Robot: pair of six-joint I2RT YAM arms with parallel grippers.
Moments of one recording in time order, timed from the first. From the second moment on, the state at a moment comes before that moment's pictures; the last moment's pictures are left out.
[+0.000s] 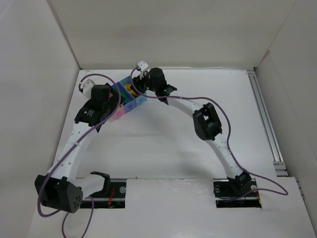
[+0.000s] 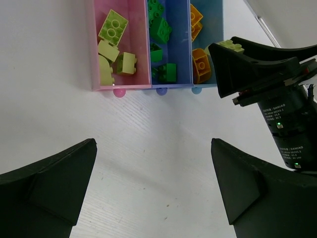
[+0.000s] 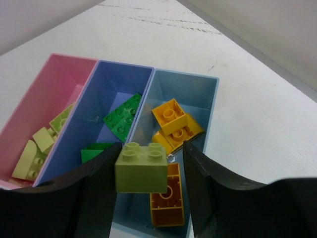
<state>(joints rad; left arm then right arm) -0.24 1.13 1.08 -0.63 -0.32 -0.89 0.67 2.58 2.26 0.12 -0.29 0.03</state>
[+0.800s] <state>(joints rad) -0.24 1.12 1.08 -0.66 -0.34 -0.89 0.60 2.13 1.80 0.18 -0.49 0.00</state>
